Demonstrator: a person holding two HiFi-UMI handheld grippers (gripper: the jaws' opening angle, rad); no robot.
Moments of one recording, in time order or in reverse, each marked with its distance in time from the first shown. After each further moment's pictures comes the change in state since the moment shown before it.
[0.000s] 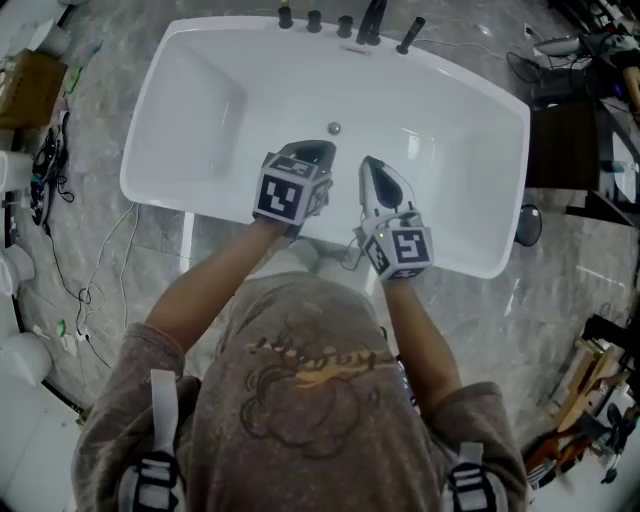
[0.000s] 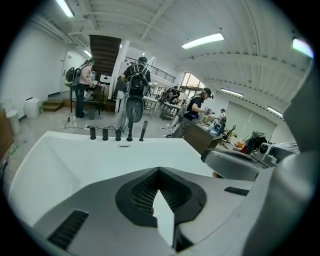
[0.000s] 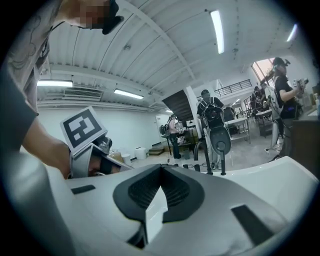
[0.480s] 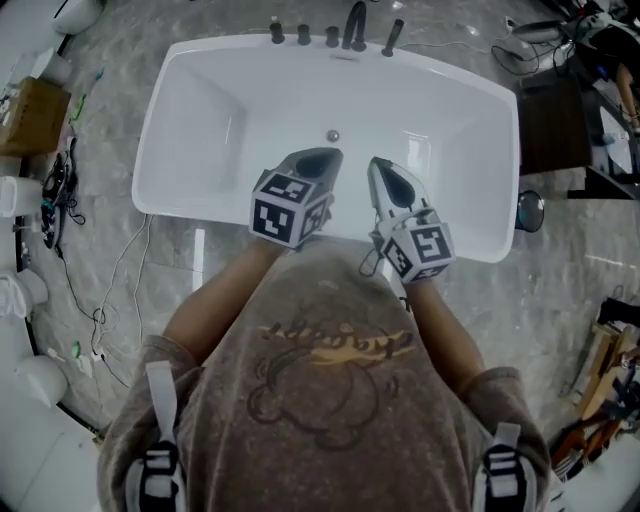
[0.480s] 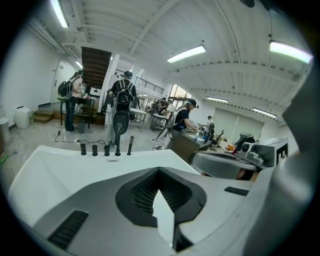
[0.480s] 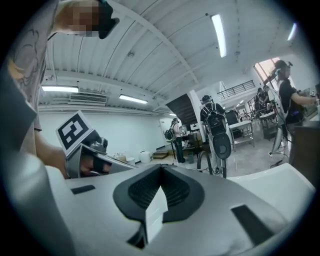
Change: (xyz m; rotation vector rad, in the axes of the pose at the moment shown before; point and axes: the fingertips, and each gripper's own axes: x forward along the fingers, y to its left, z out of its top) left arm -0.070 -0.064 0.023 0.086 -0.138 -0.087; right arm -0.058 0.022 0.044 -0.008 -0.042 0.048
